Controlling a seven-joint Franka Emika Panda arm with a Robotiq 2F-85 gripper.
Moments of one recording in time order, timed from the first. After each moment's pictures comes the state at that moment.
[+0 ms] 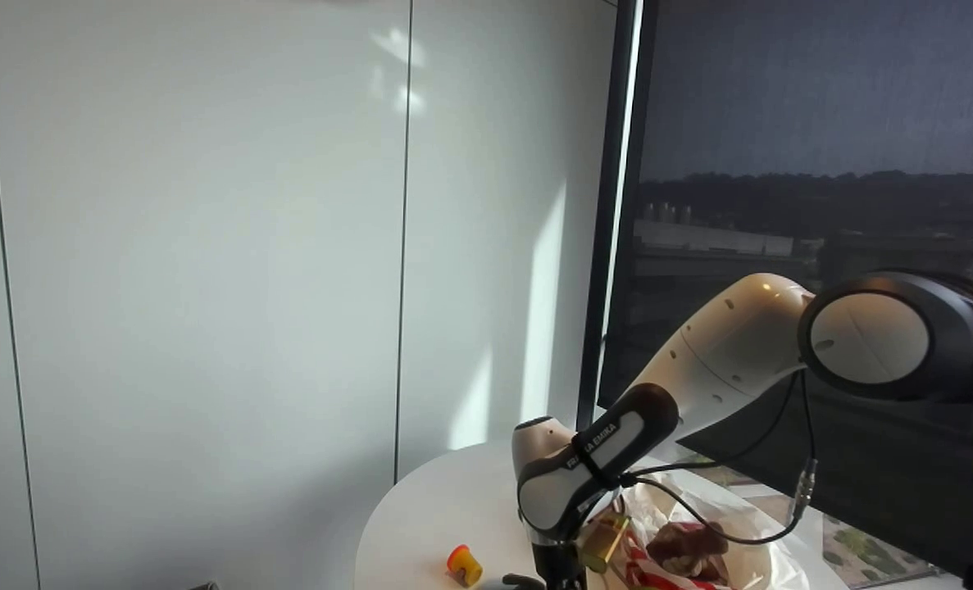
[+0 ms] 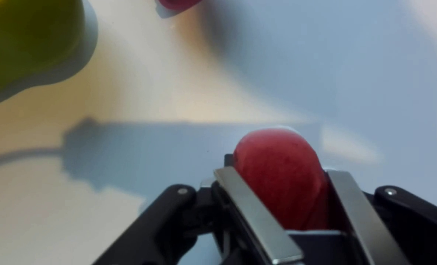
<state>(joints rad) 0.20 0.63 0.17 -1.90 -0.18 2.18 -0.23</state>
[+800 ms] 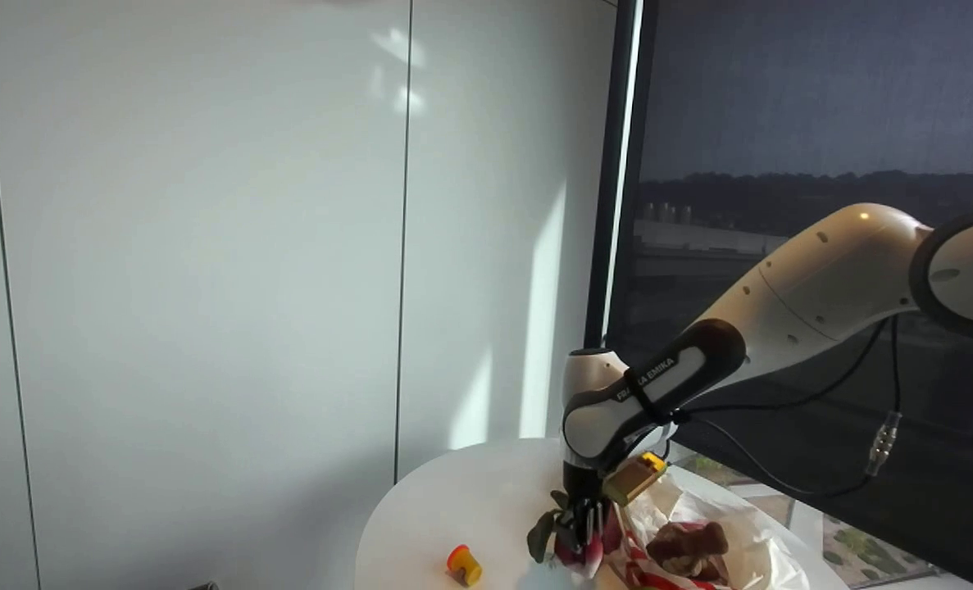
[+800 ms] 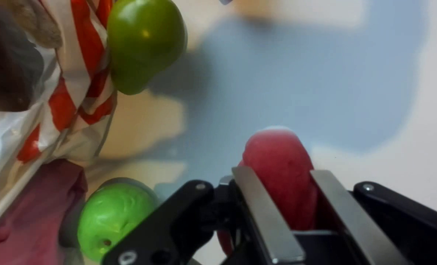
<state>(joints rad) 0.12 0.34 0.14 -2.06 -0.13 2.35 -0.11</state>
